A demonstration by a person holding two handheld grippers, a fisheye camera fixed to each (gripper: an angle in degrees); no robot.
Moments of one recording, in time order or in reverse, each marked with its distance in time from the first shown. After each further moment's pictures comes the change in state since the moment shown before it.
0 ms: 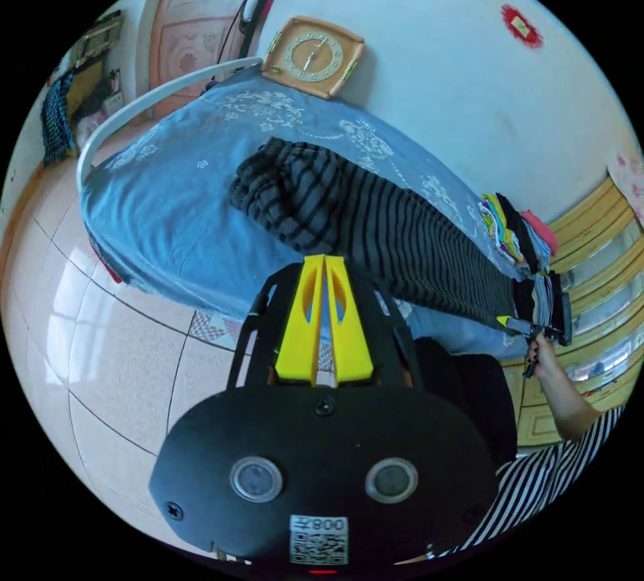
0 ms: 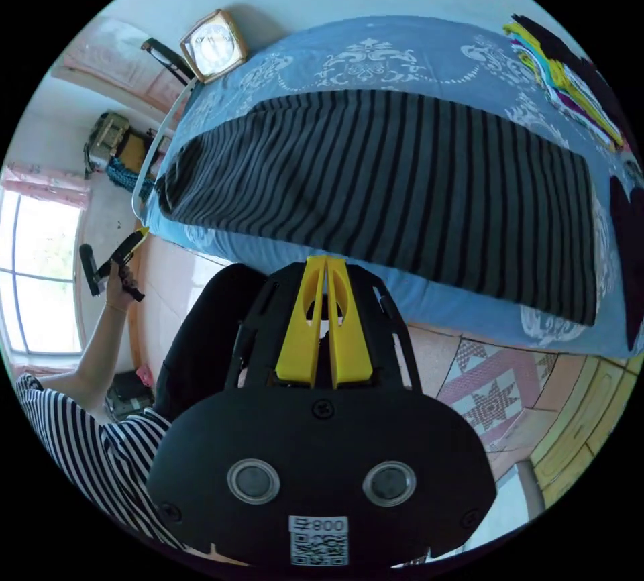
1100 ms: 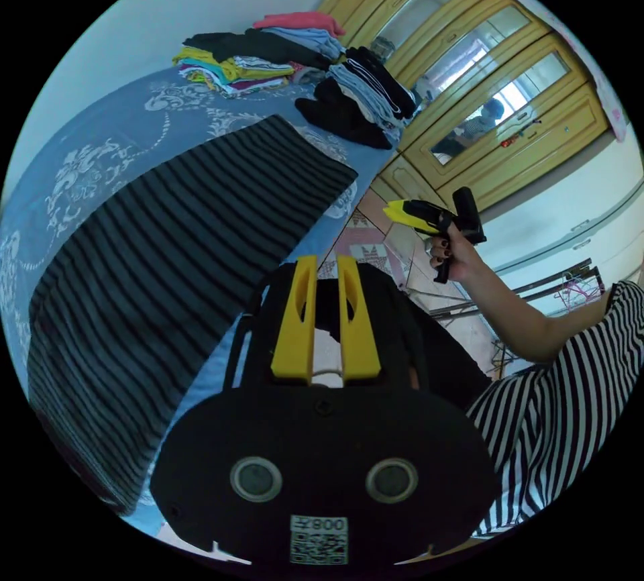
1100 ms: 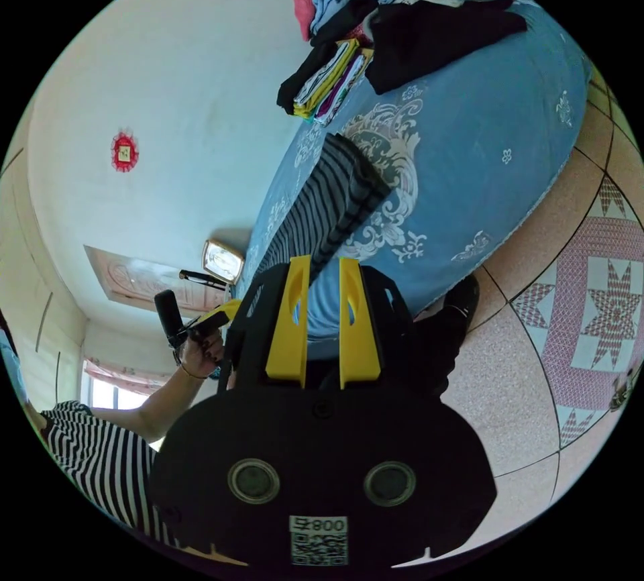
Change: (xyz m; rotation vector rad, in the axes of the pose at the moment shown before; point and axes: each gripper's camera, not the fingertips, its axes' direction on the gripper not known) left arm 0.334 0.075 0.517 -0.536 0.450 0.955; right arm 0.276 0.359 0.166 0.642 -0.446 0.601
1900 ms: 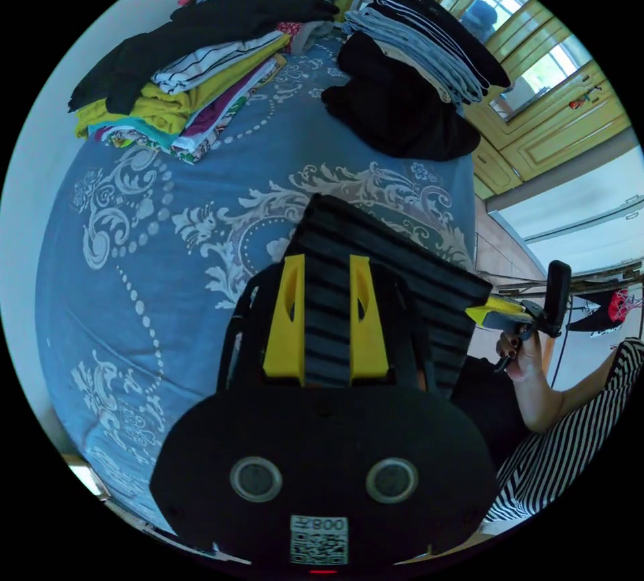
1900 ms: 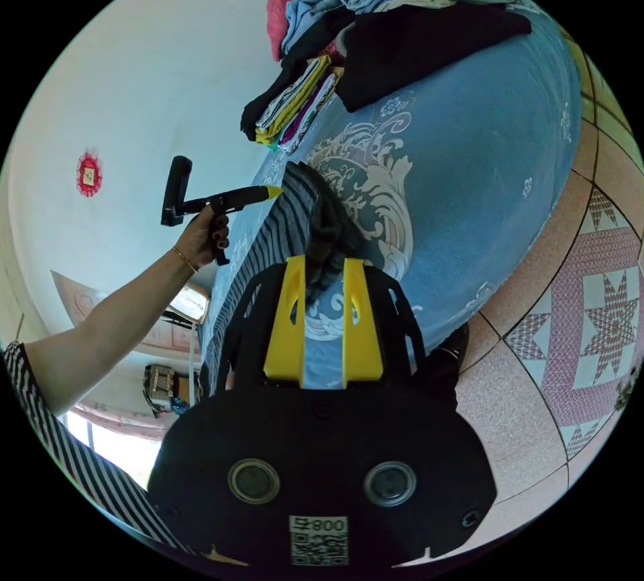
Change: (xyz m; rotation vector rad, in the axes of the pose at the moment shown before) left arm -0.221 -0.327 0.307 -0.282 -0.217 0.228; right arm 0.058 0.013 0.065 0.155 0.108 0.030
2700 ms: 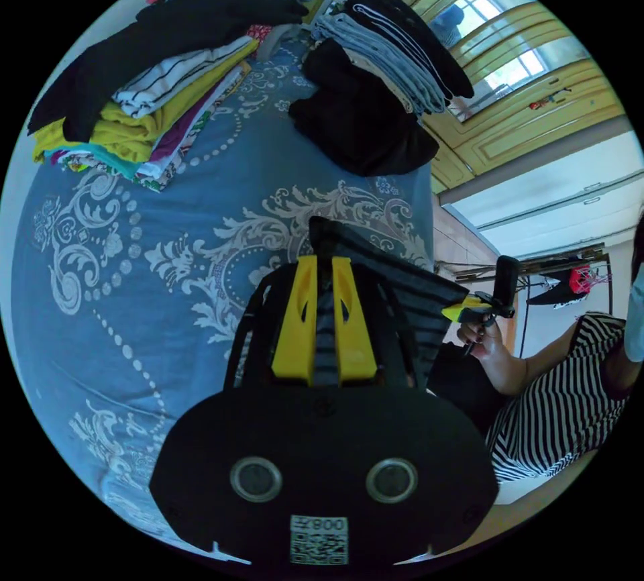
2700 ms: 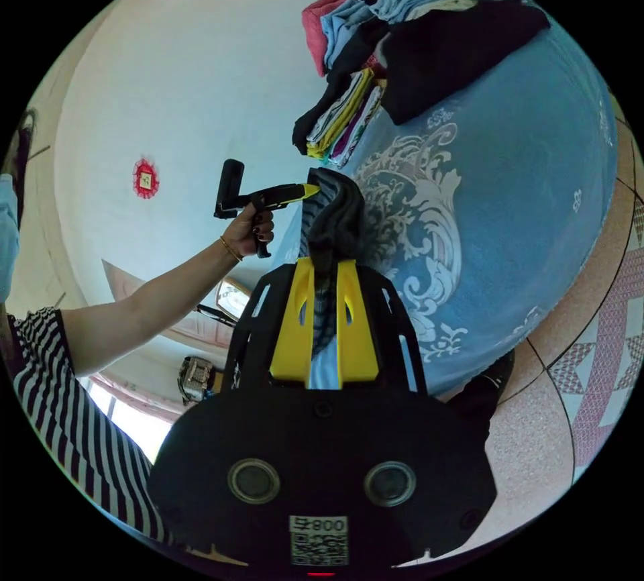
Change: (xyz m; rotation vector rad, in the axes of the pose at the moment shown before) left arm -0.094 -0.070 -0.080 0.033 0.218 0.086; right arm -0.071 -0.054 -0.070 0.053 -0.244 -0.079
